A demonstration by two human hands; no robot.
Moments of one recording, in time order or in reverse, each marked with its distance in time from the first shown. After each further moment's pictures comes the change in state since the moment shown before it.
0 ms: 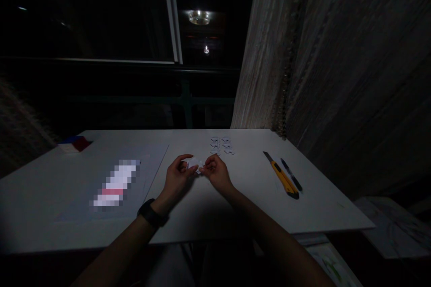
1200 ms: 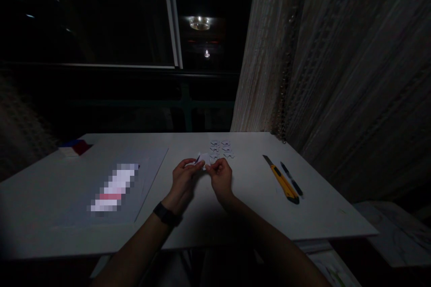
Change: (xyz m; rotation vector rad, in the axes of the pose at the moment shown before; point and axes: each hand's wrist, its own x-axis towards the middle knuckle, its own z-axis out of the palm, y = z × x) left_hand 0.006 0.003 0.032 -0.413 0.168 -0.231; right_hand -0.002 0.000 0.003 -0.009 0.331 -0.086
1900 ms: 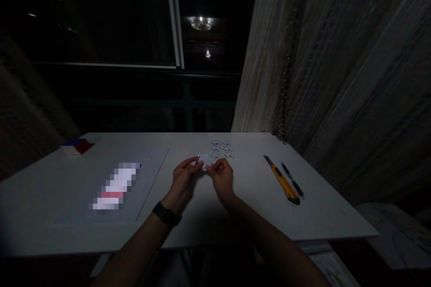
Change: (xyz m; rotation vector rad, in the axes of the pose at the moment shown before) left_hand 0.005 -0.002 -0.006 -0.068 -0.077 -0.049; right_hand 0.001 0.002 -0.002 0.081 -0.041 0.045
